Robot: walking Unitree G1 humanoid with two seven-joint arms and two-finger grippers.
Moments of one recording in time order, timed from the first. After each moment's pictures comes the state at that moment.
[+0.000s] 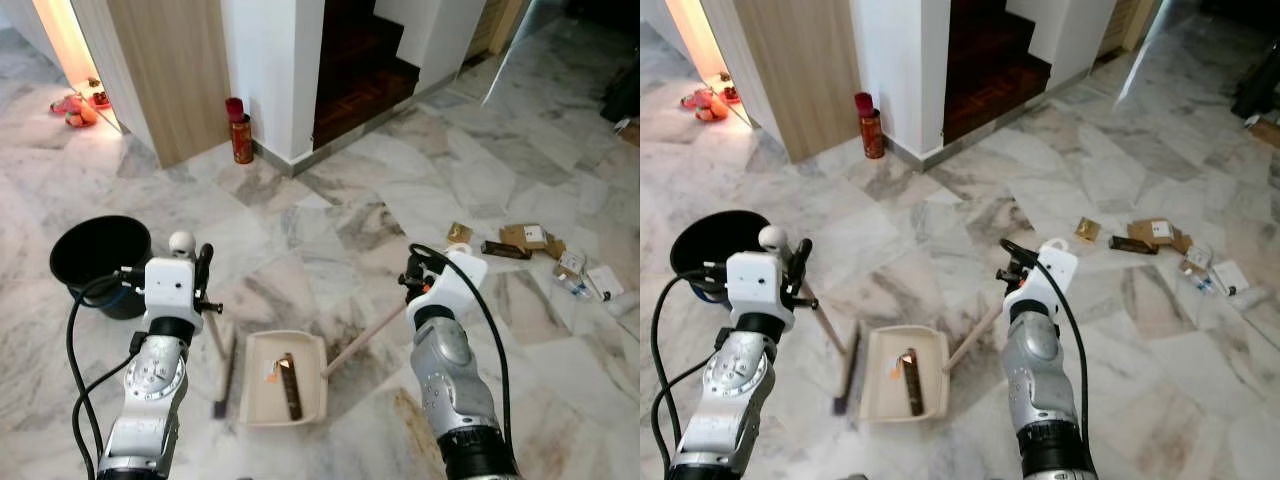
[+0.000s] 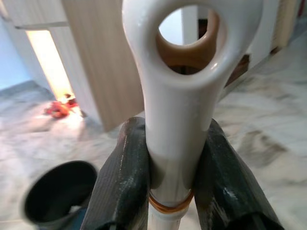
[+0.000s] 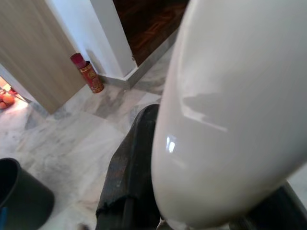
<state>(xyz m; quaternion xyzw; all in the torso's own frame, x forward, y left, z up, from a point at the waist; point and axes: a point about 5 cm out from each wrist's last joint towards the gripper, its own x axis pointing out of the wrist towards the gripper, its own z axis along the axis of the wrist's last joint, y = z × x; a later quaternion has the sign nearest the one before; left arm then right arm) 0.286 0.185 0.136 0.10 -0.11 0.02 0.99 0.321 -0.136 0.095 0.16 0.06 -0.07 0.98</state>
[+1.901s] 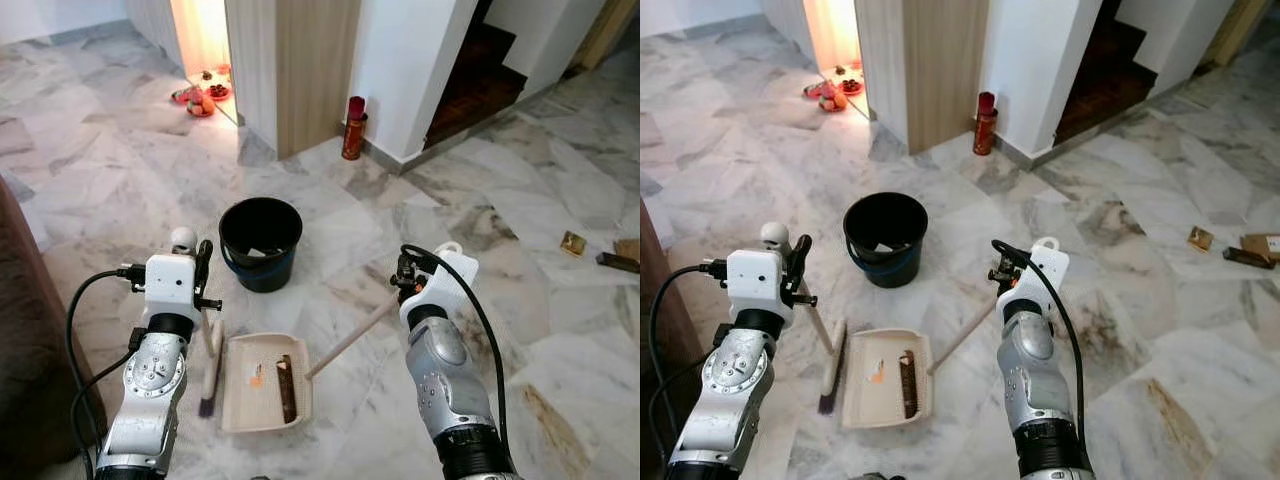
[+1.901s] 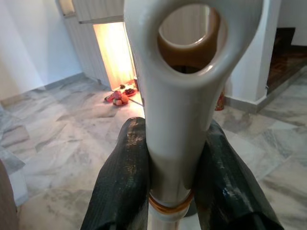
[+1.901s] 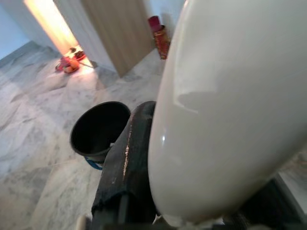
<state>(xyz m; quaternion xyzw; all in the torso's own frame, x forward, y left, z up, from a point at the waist) 0.286 0.184 0.138 0.10 -0.11 0.02 0.99 0.321 -0.129 0.092 0.16 0.07 -0.05 0.98</state>
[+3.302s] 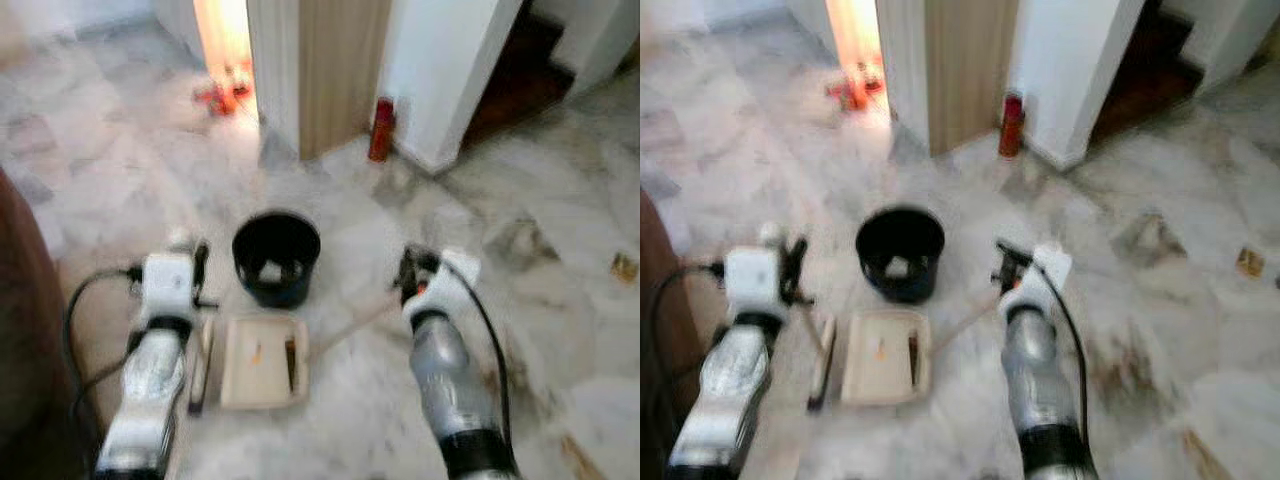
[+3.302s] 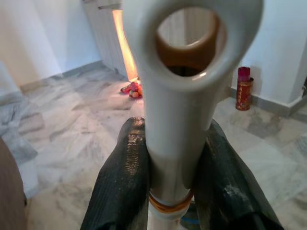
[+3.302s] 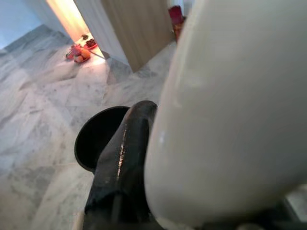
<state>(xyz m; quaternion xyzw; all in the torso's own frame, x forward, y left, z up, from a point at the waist) 0.288 0.181 0.138 0.10 -0.10 0.02 0.99 0.323 -0.131 0.092 0.17 0.07 -0.04 0.98</state>
